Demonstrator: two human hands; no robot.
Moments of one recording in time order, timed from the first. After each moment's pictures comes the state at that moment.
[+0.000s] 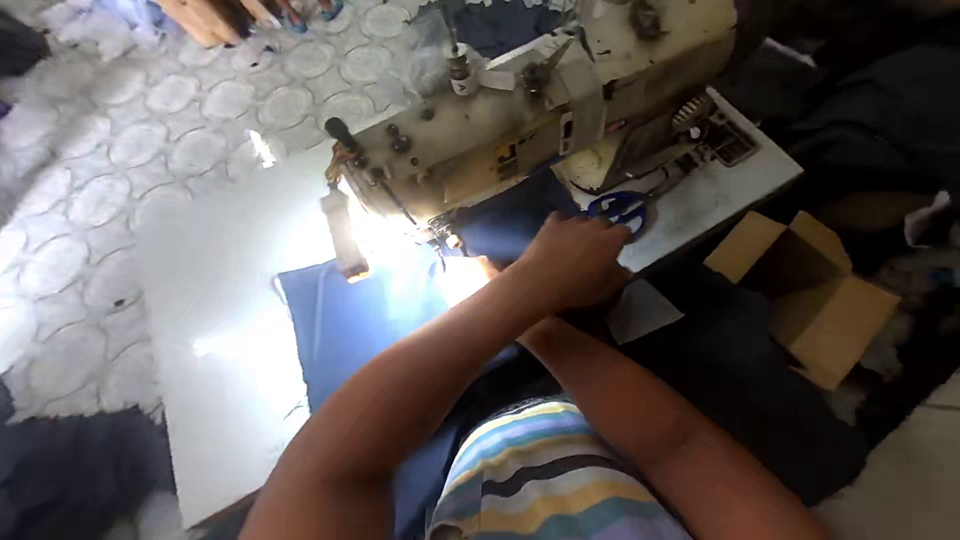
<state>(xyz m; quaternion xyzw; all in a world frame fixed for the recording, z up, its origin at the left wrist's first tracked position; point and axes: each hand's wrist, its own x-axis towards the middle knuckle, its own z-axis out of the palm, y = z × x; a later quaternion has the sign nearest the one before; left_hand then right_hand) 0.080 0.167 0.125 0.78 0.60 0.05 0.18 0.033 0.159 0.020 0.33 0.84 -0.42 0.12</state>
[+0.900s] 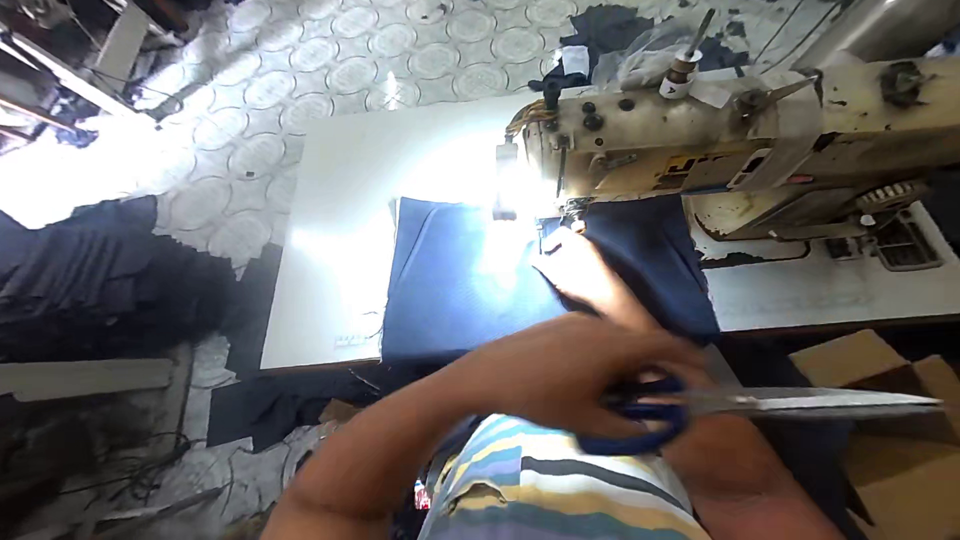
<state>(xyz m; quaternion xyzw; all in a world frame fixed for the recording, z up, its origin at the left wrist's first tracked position) 0.043 0.002 0.148 0.71 0.52 0.33 0.33 0.068 0.129 0.132 0.34 0.85 -0.36 0.16</state>
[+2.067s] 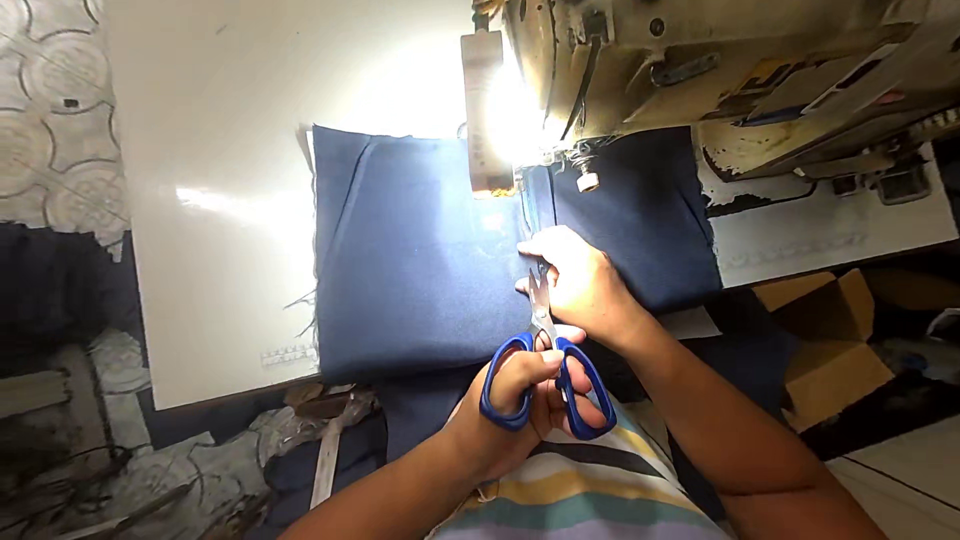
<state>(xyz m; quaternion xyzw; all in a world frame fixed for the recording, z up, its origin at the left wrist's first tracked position) 0.061 -0.055 0.058 -0.03 0.19 0.71 0.67 0.101 0.126 0.025 0.15 0.91 -0.35 -0.14</state>
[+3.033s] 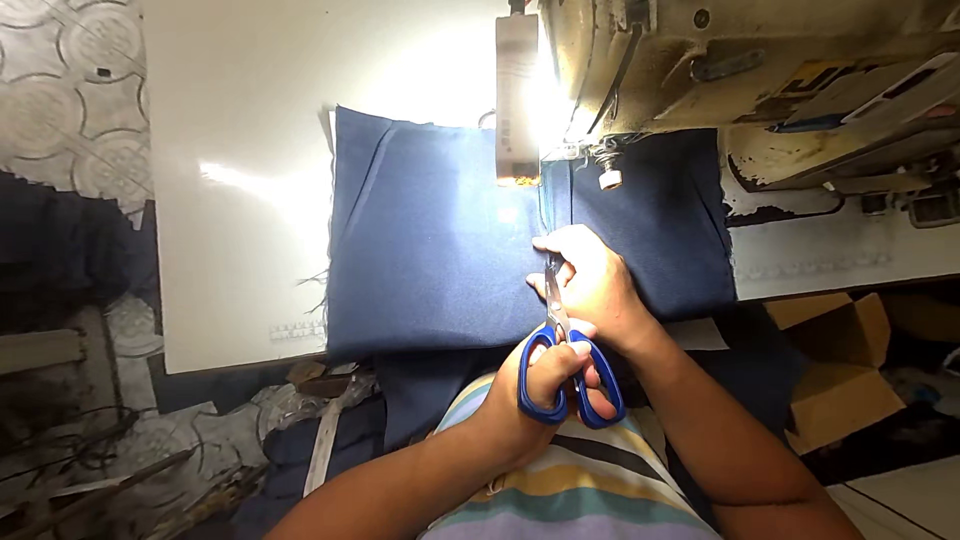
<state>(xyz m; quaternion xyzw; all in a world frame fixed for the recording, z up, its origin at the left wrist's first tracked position) 0.079 -0.037 0.063 -0.06 0.28 0.74 0.61 0.105 0.125 0.018 0.16 0.90 -0.37 -0.16</state>
